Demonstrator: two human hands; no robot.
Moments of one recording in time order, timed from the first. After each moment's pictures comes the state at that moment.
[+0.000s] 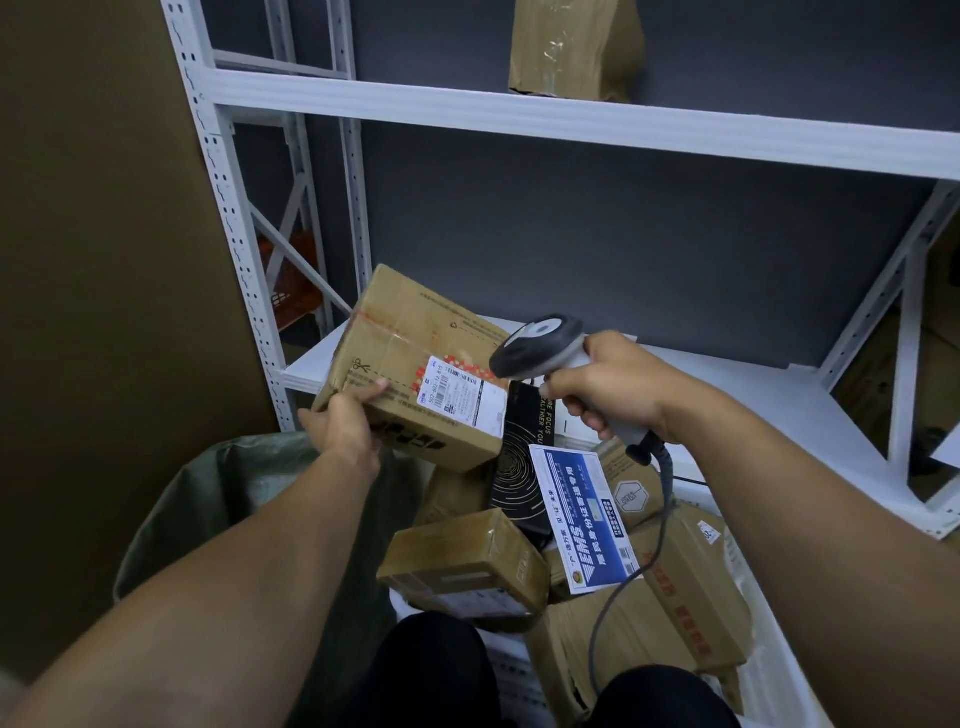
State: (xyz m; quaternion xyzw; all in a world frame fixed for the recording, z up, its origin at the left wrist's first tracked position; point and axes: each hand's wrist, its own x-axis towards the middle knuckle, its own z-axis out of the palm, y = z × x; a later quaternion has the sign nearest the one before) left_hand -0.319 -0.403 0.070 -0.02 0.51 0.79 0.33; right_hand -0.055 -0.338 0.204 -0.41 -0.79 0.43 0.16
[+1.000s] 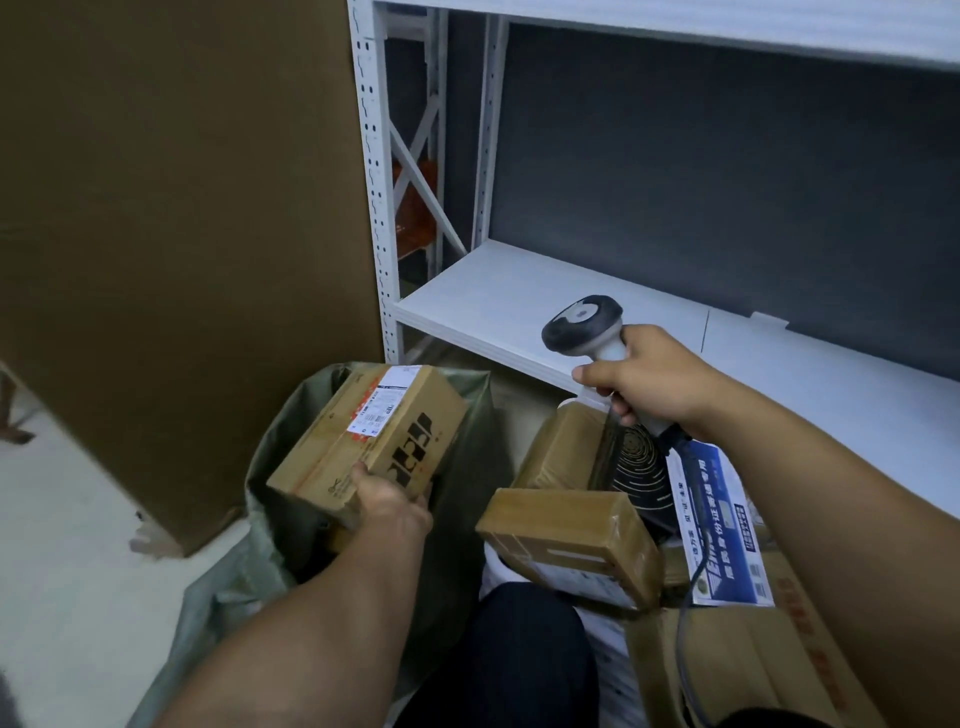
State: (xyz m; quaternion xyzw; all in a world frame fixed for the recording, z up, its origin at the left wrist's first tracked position) left_hand -0.357 -0.478 -0.075 -0.35 0.36 0.81 0.30; right_hand -0.175 -0.328 0.131 -0.37 -0.81 0.44 0.13
